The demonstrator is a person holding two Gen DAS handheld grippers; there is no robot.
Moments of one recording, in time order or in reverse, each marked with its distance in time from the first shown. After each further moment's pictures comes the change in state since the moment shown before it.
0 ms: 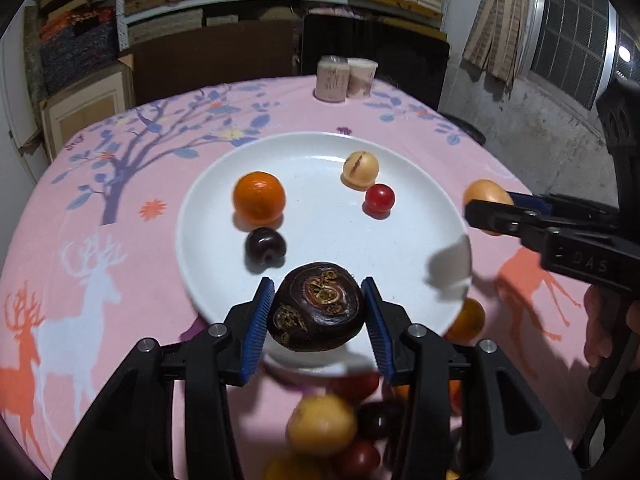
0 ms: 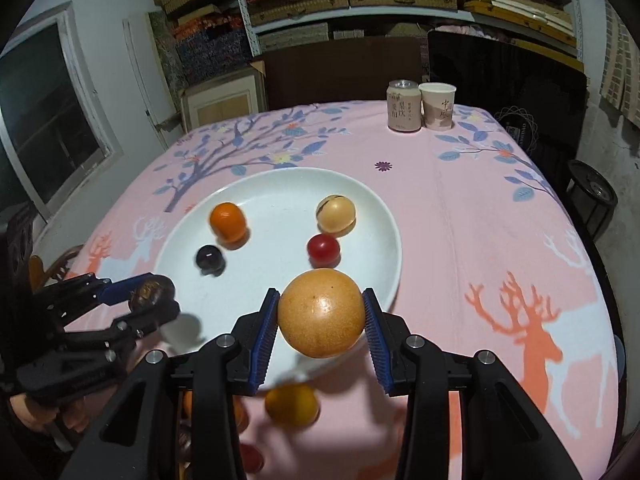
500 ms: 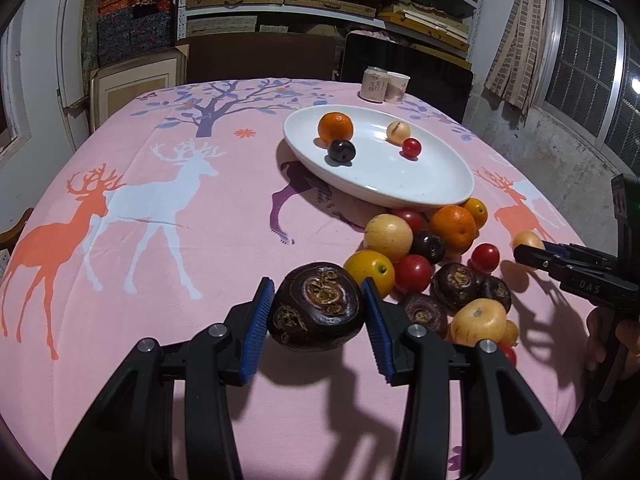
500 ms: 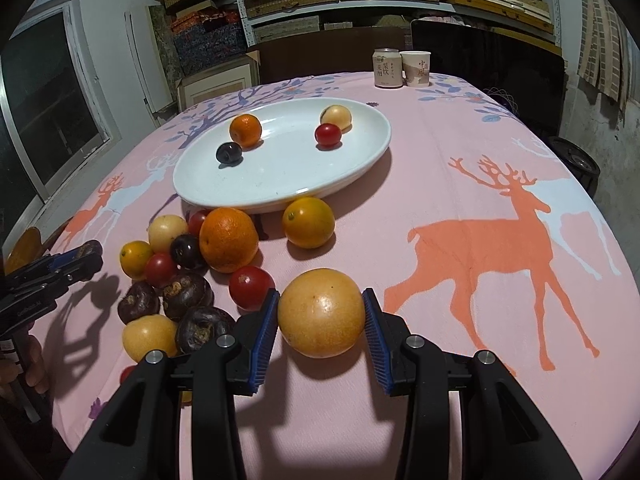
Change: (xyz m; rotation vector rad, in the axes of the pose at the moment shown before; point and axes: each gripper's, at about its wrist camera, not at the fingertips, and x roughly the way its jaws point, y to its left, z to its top) left arm -0.098 0.042 -0.139 -0.126 -0.100 0.047; right arm -0.053 0.020 -0.135 0.027 -0.024 -0.022
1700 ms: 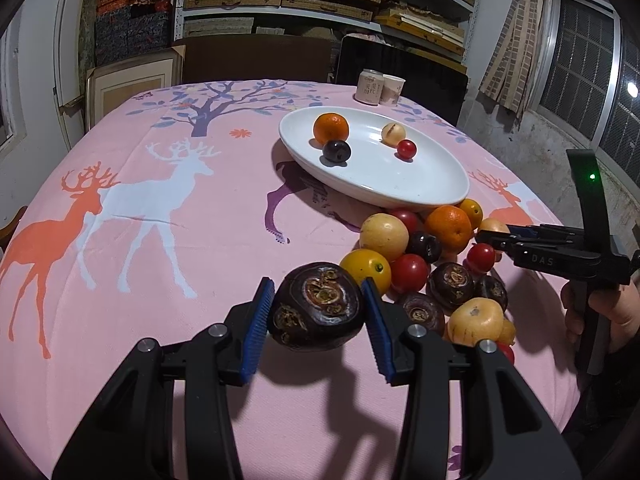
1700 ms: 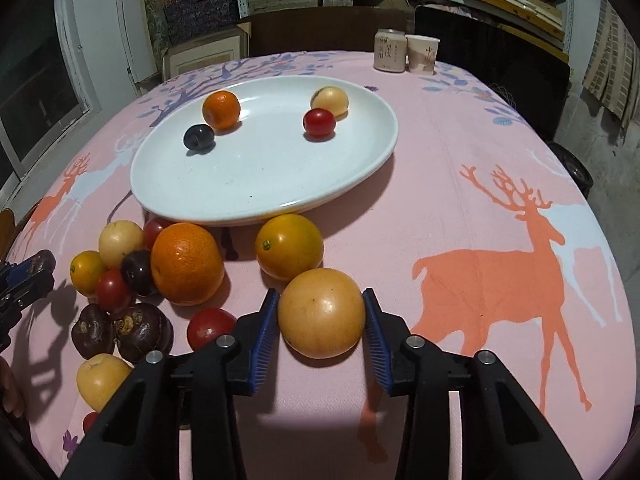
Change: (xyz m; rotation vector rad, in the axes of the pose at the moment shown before) left arm 0.002 0.001 -0.008 -0.002 -0.015 -0.015; right arm 0.046 0.007 0.026 -0.059 0.088 -0.095
